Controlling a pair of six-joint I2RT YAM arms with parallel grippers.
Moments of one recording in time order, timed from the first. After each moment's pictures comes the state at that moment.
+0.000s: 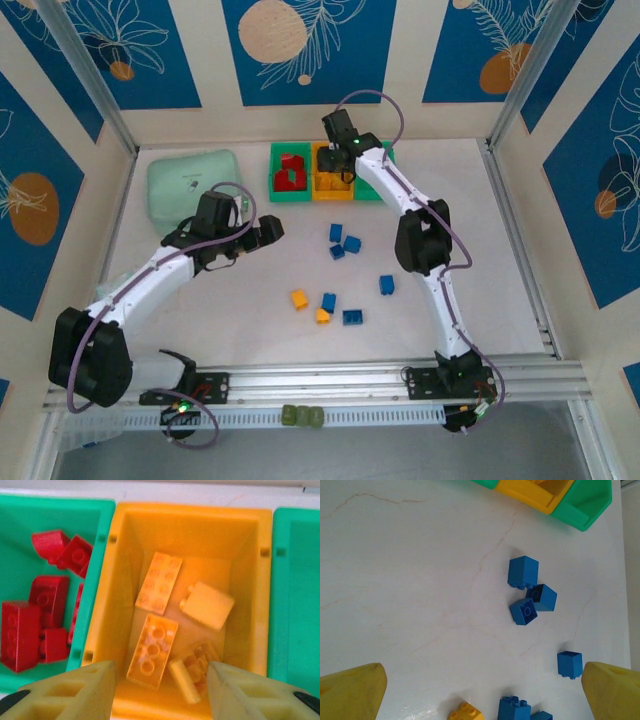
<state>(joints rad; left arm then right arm) -0.38 1.29 0.90 -0.40 0.31 -0.68 0.47 2.38 2.29 -0.82 0.13 0.30</state>
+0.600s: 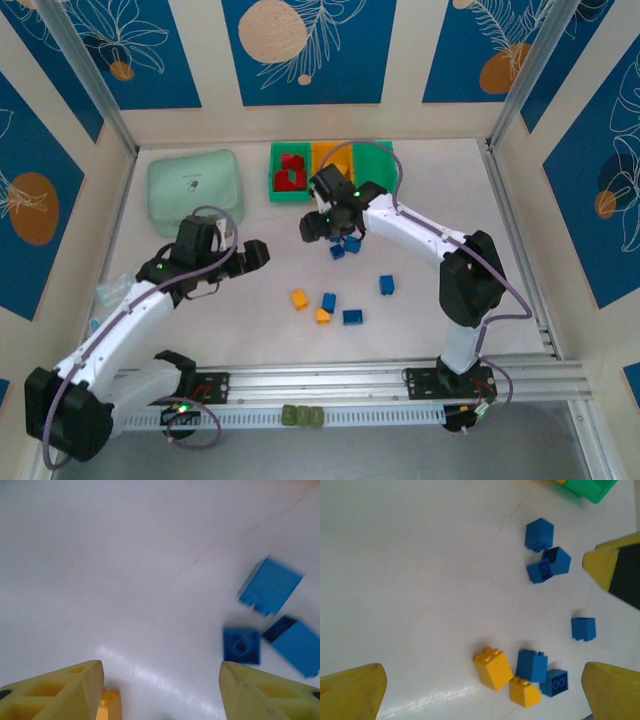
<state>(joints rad) -0.38 0.97 0.74 -0.60 0.28 -0.65 0.72 1.80 1.50 -0.80 -0.07 0.39</state>
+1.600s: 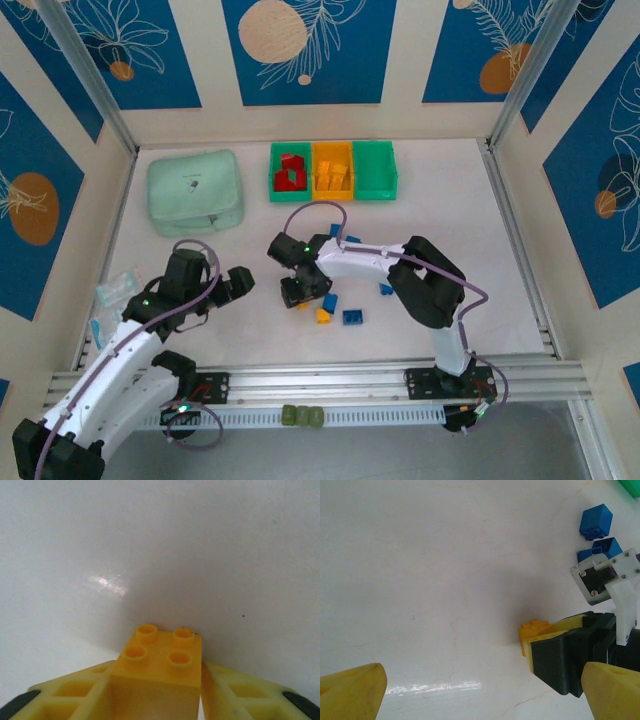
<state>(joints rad) -0.38 0.72 0.57 -0.71 0.18 -0.78 0.99 1.99 1.38 -0.78 -0.10 0.57</state>
